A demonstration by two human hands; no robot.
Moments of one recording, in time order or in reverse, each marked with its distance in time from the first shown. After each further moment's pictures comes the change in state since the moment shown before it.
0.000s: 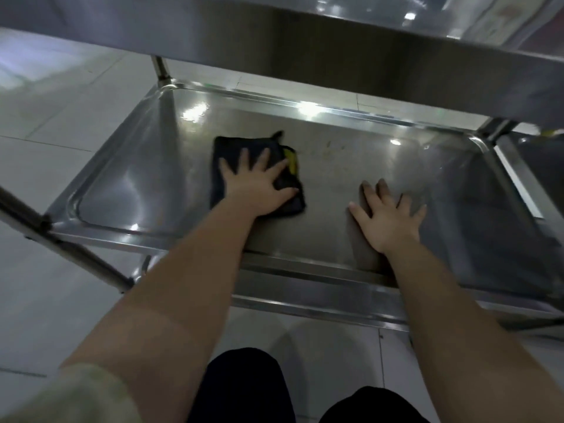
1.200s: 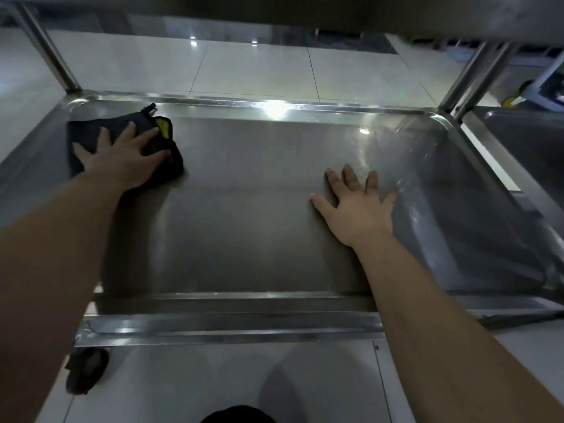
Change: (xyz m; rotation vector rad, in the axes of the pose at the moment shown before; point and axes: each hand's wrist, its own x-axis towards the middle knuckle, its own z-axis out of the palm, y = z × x) left_hand 0.105 -0.113 -0.028 0.063 0.025 -0.278; right_hand 0.047 0.009 0.004 0.021 0.118 -0.001
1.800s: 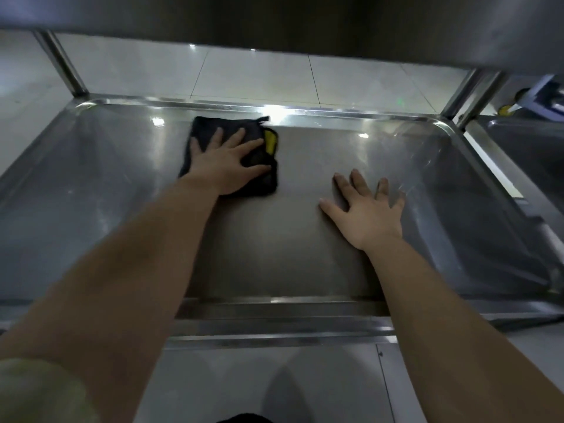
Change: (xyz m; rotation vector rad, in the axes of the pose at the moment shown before) left_hand -0.016 0.129 0.010 -0.012 0.008 0.426; right_hand 0.009 0.002 0.001 0.028 -0.031 0.029
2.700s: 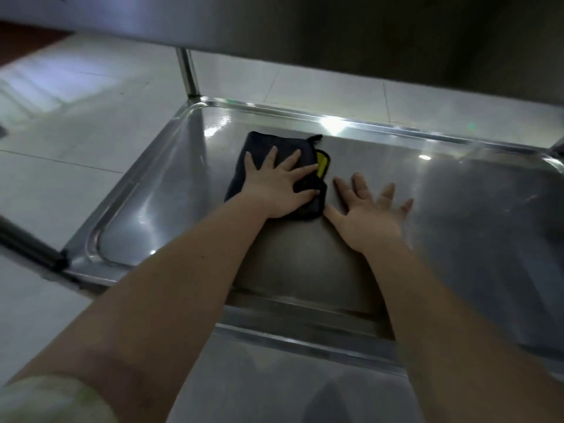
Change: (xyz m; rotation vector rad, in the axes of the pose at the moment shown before) left_hand -0.050 -0.076 -0.005 0.015 -0.014 -0.016; right_hand 0.015 -0.156 0.005 -0.081 -0.065 -0.204
